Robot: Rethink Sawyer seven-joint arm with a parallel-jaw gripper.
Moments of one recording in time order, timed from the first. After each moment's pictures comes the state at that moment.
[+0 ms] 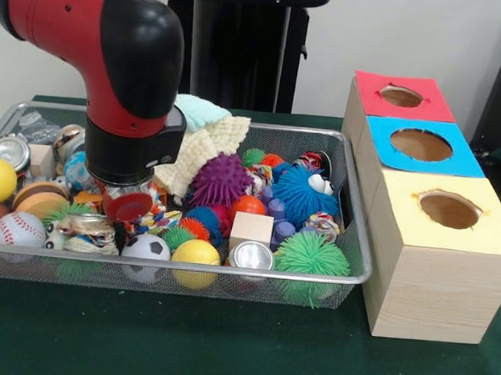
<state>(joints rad) -0.29 -0.23 -0.27 1.28 0.10 0.54 2.40</state>
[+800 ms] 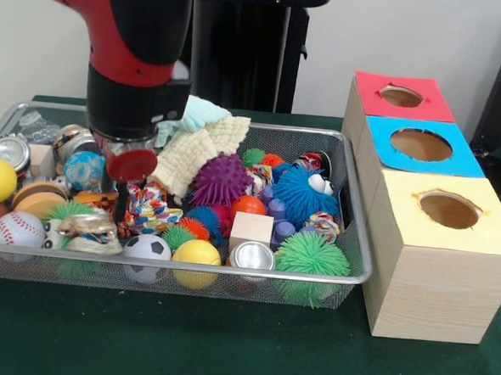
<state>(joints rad) -0.29 -0.38 -0.25 1.39 0.07 0.54 2.40</state>
